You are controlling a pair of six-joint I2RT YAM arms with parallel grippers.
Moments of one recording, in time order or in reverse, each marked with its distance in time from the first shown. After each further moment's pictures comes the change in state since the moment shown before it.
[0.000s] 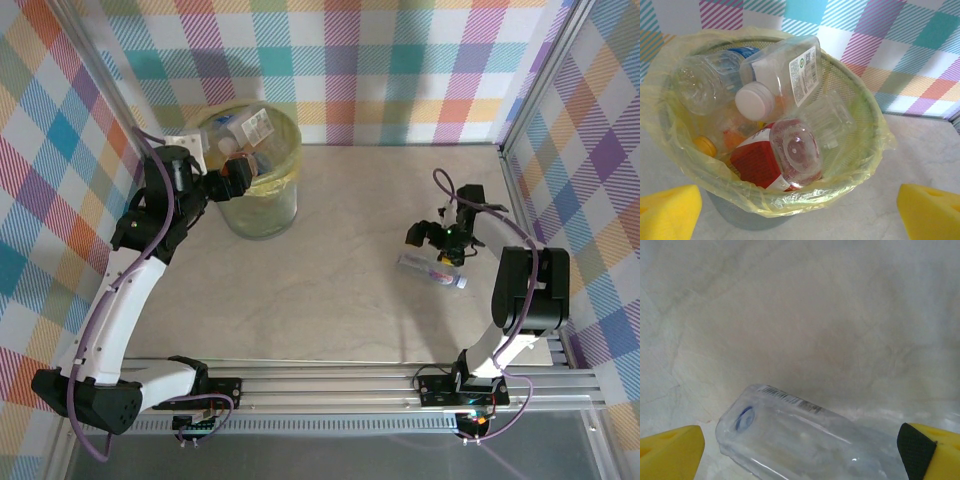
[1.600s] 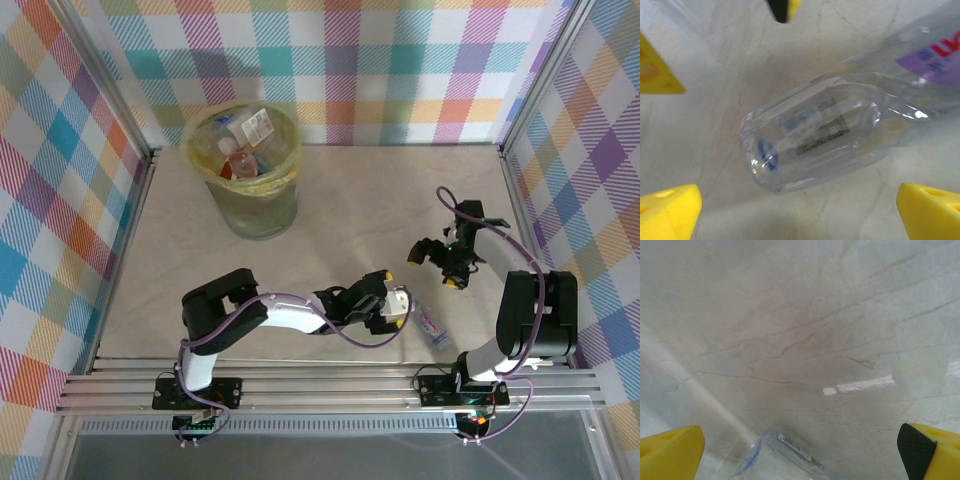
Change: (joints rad) left arm -0.905 0.795 -0.336 0.916 -0.071 0.726; right arm 0.029 -0.146 -0.142 -0.093 0.089 0.140
